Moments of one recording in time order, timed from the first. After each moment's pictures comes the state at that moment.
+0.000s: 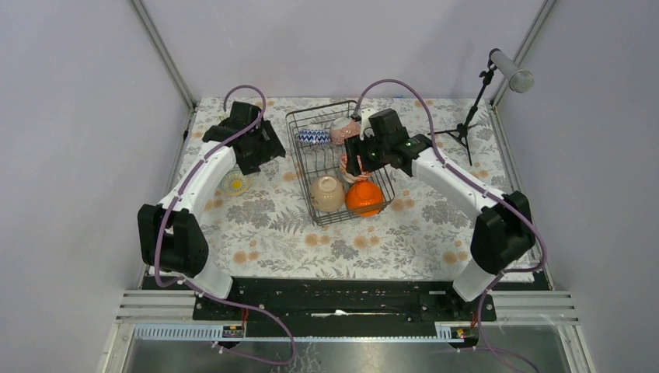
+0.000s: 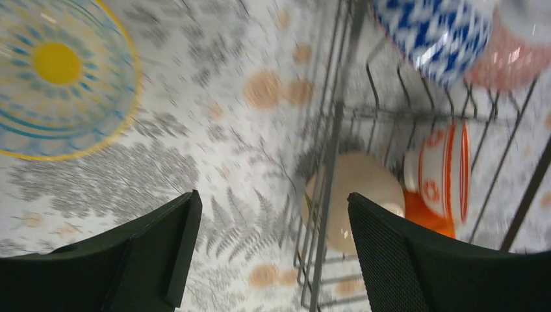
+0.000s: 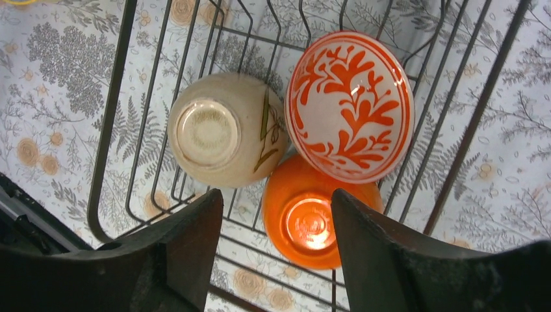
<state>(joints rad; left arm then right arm) -0.21 1.58 1.41 -0.79 -0.06 -0.69 0.57 1.64 1.38 -0.53 -0.16 0.16</state>
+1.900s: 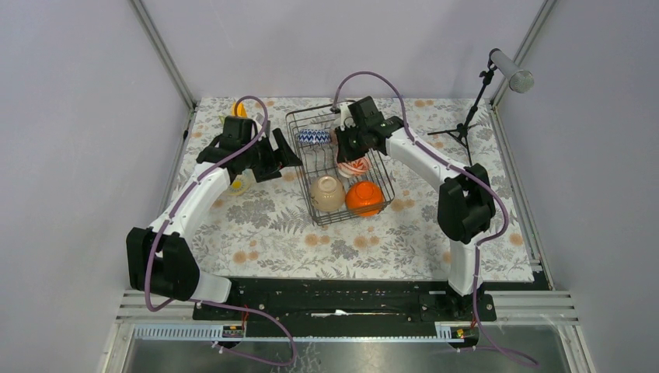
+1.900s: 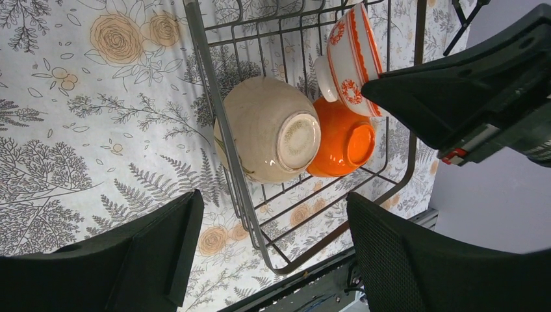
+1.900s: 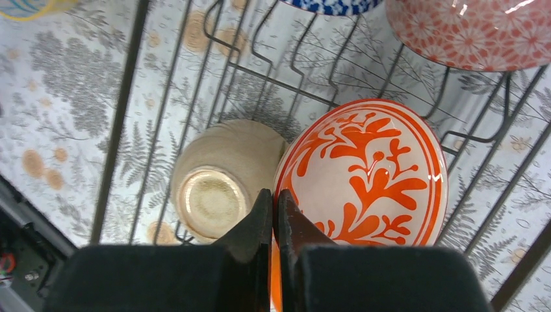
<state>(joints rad) -0.22 1.40 1.18 -0.57 0.39 -0.63 0.57 1.98 1.71 -0.61 -0.24 0.11</state>
